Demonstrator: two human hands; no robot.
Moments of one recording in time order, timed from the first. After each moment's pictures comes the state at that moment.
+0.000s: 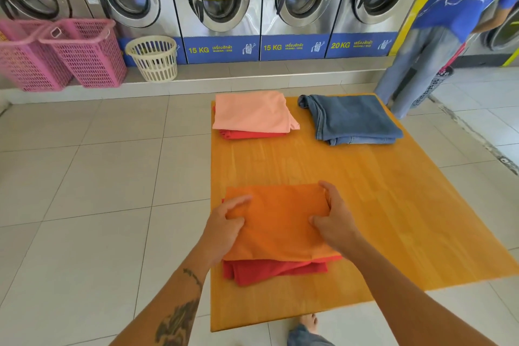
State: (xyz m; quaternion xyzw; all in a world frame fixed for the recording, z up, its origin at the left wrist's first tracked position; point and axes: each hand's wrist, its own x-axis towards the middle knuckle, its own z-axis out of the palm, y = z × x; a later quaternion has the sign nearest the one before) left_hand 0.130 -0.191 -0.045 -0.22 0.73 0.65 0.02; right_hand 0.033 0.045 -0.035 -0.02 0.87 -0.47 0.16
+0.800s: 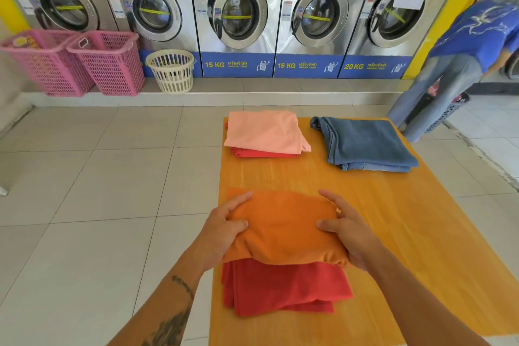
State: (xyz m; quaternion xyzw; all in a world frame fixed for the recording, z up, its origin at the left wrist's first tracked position) left_hand 0.109 -0.215 -0.015 -0.20 0.67 0.71 0.02; right_hand 0.002 0.038 0.008 0.01 0.70 -0.64 0.31
